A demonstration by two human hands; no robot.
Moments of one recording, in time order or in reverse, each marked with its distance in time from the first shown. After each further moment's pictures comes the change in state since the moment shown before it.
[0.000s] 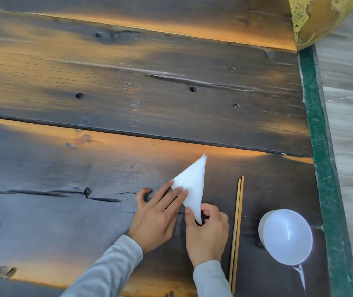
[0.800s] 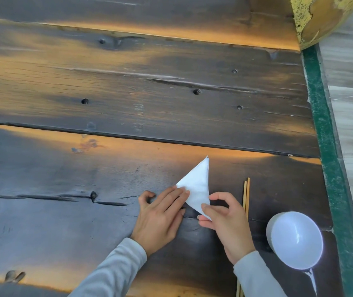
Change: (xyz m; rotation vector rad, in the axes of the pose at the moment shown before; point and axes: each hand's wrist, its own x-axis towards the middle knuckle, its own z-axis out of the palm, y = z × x) left_hand 0.004 -0.002 -0.007 -0.104 0.126 -0.024; right_hand 0.039 -0.019 -0.045 0.426 -0.425 0.147
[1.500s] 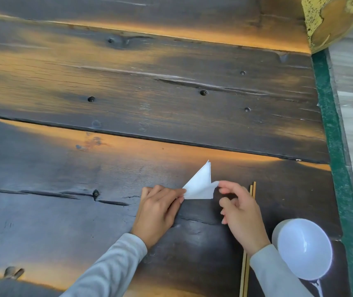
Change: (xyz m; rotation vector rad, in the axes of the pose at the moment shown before) left_hand 0.015 -0.010 -0.002 -0.152 0.058 -0.183; right_hand 0.029 -0.007 -0.021 -0.351 -0.052 -0.319
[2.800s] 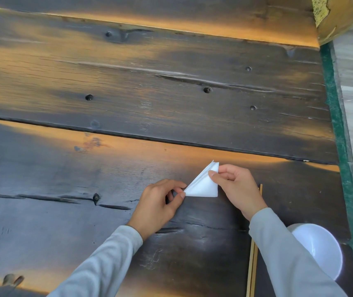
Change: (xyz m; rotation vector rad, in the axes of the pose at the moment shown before) left_hand 0.033 -0.004 -0.021 -0.287 -0.244 -0.281; right_hand 0.075 -0.005 0.010 0.049 -0.123 0.048
